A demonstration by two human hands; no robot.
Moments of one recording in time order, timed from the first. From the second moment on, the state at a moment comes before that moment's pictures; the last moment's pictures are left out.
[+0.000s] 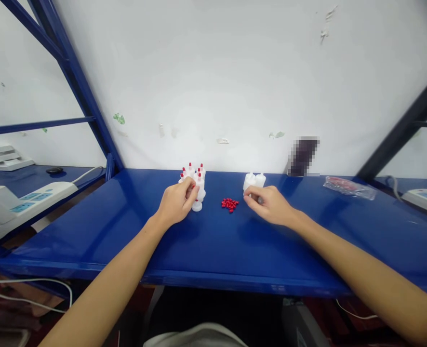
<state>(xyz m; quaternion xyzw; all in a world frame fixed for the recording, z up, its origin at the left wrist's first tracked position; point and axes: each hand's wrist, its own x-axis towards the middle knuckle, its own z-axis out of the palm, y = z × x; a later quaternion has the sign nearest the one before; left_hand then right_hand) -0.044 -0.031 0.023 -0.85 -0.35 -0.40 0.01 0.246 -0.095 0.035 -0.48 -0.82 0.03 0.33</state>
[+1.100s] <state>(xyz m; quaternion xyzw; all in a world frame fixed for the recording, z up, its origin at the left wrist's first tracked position) -0.060 -0.029 0.043 -0.79 -0.49 -0.37 0.06 0.225 -0.097 0.021 -0.48 -0.83 0.13 0.25</state>
